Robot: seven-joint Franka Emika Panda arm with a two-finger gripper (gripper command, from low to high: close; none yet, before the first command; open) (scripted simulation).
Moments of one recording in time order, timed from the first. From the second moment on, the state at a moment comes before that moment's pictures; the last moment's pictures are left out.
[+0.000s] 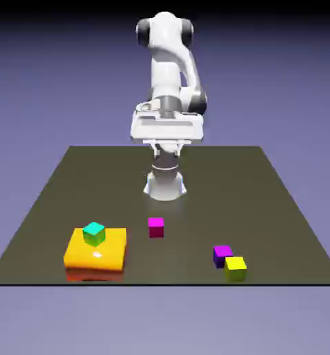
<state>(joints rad) 0.01 -0.53 0.02 -2.79 -0.01 3.01 0.76</state>
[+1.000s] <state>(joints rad) 0.02 0.51 0.32 -2.33 -0.35 2.72 1.28</state>
